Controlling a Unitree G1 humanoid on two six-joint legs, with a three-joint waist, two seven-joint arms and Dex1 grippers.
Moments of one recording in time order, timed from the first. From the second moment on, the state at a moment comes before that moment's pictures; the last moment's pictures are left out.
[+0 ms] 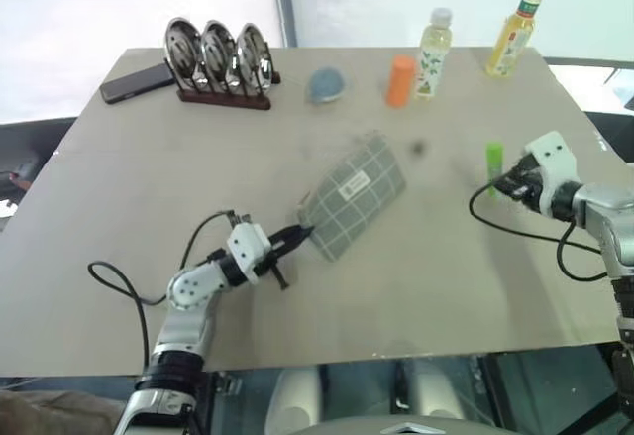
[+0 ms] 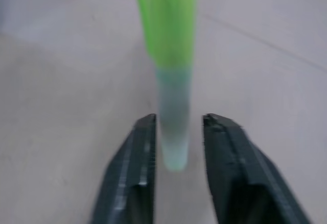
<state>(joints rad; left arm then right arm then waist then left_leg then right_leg) -0.15 0.43 0.00 0.29 -0.30 -0.48 -1.01 -0.47 -0.73 -0.07 0.10 0.18 0.72 0.67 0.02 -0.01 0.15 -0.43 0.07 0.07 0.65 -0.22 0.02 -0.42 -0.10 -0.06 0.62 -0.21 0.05</state>
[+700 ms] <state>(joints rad) -0.27 0.43 -0.05 0.36 -0.35 -0.61 -1.25 -0.54 -0.75 0.10 -0.52 0.33 0.80 0.71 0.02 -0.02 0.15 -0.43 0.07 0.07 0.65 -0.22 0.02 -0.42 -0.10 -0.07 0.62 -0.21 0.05</state>
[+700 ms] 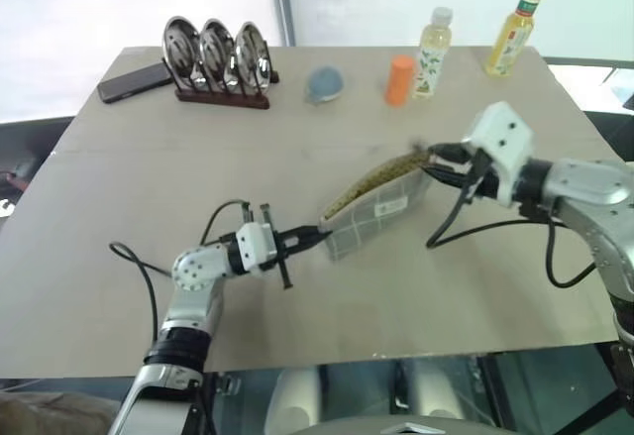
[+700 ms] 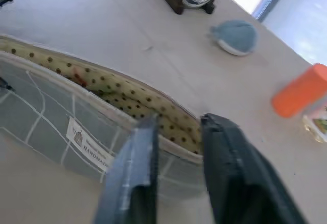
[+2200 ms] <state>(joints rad) -0.21 0.40 -0.08 0.33 -0.44 -0.60 -1.30 -0.62 -0.75 0.44 -0.47 0.31 1.02 0.76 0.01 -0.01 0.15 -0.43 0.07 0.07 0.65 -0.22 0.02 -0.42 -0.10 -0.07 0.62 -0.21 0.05</state>
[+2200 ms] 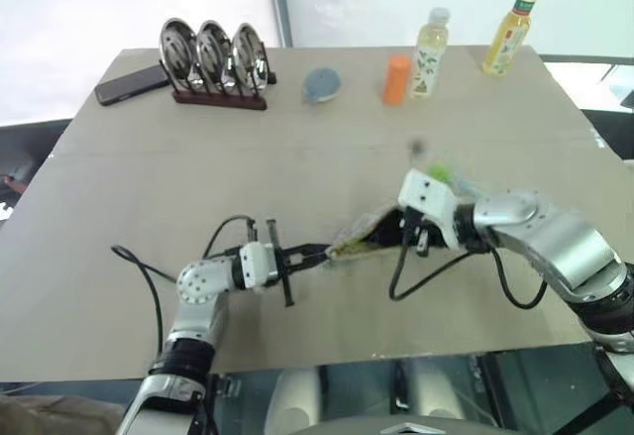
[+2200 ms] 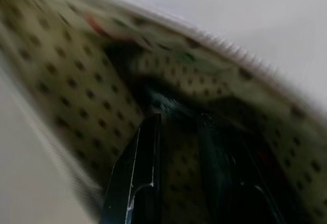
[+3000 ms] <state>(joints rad) -0.14 0.43 -0.04 0.17 -0.64 0.01 -1.38 -0.58 -0.88 0.58 -0.54 0.09 0.73 0.89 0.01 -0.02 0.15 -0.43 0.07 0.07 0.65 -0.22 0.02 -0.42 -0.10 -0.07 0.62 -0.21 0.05</state>
